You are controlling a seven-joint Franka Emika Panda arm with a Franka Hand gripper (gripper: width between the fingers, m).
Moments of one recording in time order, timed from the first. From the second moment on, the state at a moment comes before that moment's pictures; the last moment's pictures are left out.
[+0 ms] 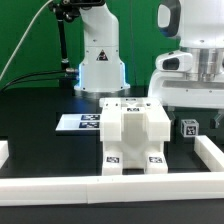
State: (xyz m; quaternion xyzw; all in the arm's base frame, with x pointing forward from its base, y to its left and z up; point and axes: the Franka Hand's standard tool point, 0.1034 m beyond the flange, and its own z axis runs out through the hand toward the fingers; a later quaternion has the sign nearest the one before) arm 0.438 0.168 0.016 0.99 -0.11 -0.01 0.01
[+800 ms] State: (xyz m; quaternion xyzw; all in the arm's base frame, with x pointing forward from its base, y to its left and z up) arm 0.438 0.168 0.016 0.99 -0.11 -0.01 0.01
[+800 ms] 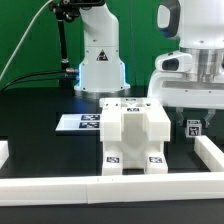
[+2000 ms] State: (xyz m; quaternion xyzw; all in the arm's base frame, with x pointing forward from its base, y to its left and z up) arm 0.427 0.145 0.156 1.00 -0.08 -0.04 -0.04
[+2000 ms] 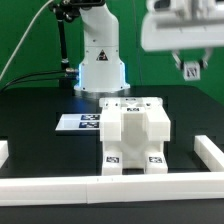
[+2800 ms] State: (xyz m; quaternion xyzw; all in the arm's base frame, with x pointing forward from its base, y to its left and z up) arm 0.515 0.083 0.179 1.00 0.03 -0.01 -0.04
